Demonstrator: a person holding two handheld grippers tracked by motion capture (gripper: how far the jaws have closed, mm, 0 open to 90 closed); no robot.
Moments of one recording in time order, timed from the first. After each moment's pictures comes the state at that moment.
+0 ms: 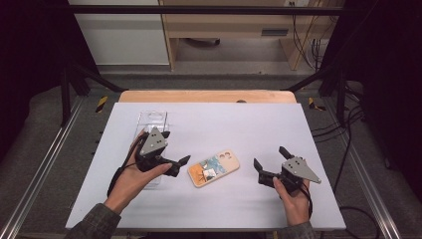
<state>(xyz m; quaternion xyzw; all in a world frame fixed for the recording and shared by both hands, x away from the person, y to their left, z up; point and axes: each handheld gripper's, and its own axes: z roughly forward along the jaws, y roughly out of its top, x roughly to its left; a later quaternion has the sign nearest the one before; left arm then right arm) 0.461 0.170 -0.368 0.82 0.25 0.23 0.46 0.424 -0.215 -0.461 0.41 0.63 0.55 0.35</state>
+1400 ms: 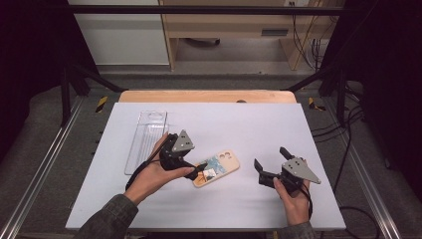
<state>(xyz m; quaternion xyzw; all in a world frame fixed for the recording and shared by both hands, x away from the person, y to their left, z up) 0.477 0.119 -0.389 0.88 0.22 0.18 0.39 0.425 -0.216 -0.465 0.41 0.63 0.55 0.36</state>
